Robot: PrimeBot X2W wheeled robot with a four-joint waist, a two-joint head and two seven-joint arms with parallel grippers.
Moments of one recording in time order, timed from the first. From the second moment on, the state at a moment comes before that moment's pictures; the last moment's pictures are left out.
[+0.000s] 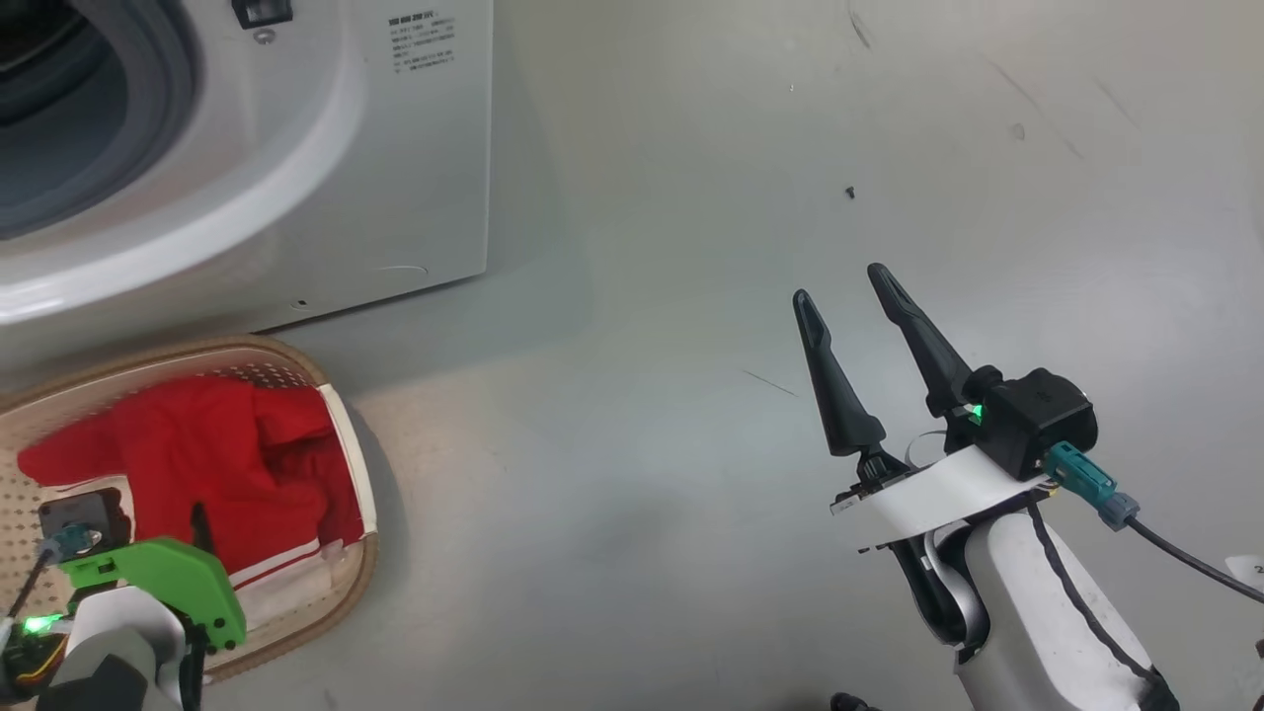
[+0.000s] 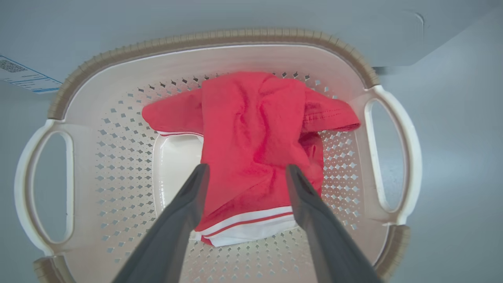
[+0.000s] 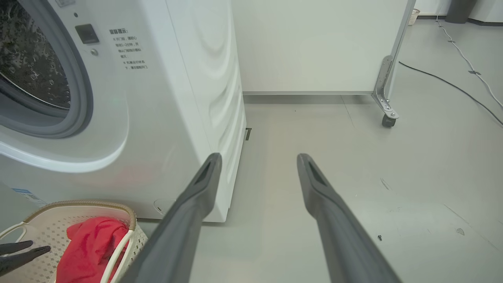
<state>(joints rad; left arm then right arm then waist) -0.50 0.17 0.04 1.09 -0.25 0.00 -0.14 -0.26 -0.04 0.34 0.13 0.32 0.07 -0.25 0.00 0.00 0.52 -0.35</state>
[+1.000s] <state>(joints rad) -0.38 0.07 -0.03 0.69 -0.24 -0.11 -0.25 -0.11 -0.06 0.26 0.20 0.28 0.09 -0.25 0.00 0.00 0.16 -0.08</state>
